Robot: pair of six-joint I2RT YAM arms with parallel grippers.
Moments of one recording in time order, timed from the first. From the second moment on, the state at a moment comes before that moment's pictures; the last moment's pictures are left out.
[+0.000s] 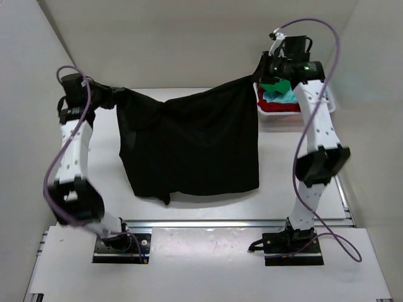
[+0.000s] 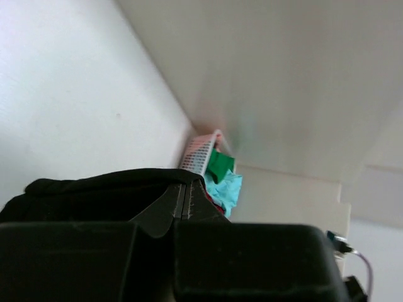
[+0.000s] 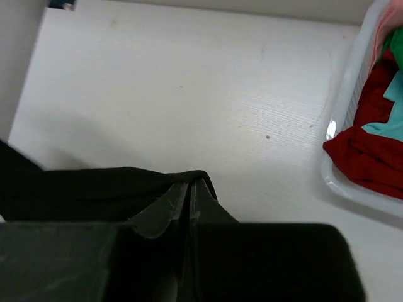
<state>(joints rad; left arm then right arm) 0.20 1.41 1.46 -0.39 0.39 -1.15 0.14 1.86 2.28 -0.91 -0.39 0.18</state>
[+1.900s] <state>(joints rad) -0.16 0.47 0.31 -0.79 0.26 -1.24 0.29 1.18 0.63 -0.63 -0.16 0.26</state>
